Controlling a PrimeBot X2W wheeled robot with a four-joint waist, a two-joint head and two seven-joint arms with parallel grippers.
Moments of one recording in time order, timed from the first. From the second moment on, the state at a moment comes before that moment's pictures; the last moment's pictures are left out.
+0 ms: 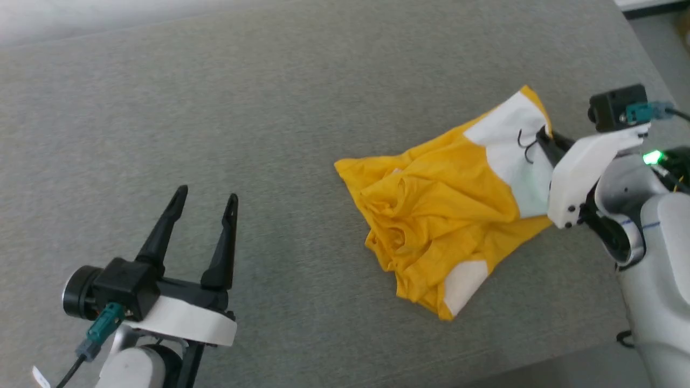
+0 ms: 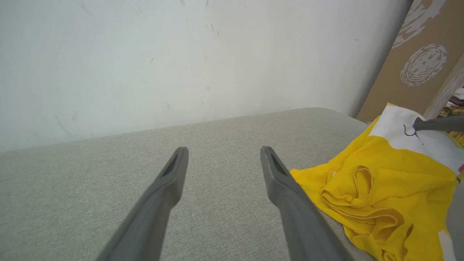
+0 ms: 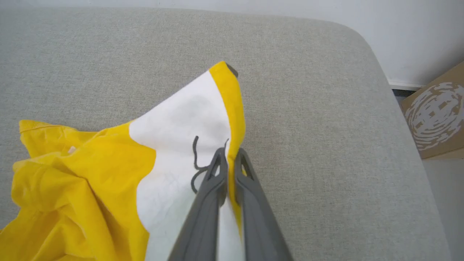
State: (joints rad) left arm -0.08 0.32 -0.21 -0.15 -0.30 0.04 -0.16; right arm -0.54 -0.23 0.09 0.30 0.28 0.13 0.50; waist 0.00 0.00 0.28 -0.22
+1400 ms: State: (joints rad) left arm -0.24 0.45 -0.22 -0.32 -0.23 0.02 -0.04; right arm -0.88 -0.37 -0.22 0.59 0.01 0.13 0.29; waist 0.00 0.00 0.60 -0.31
